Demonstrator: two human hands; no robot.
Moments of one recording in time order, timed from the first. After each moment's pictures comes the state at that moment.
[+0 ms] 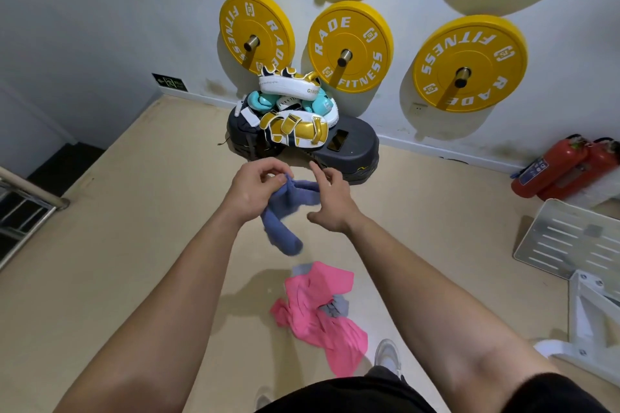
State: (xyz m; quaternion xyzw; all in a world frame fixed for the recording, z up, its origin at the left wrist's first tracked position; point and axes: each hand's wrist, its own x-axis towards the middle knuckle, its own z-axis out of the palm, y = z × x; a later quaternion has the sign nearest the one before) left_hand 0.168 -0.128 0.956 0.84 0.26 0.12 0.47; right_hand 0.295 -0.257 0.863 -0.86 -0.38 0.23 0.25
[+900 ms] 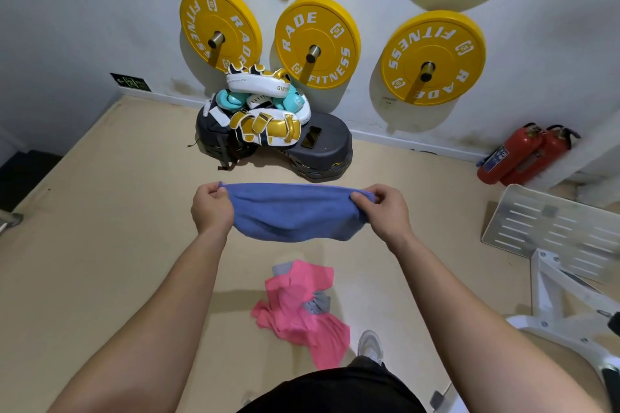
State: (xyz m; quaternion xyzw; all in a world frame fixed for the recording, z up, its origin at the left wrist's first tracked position) left_hand 0.182 -0.119 0.879 0.65 0.57 0.22 0.46; right_hand 0.330 -0.375 0.866 -0.83 -0.09 0.16 0.52
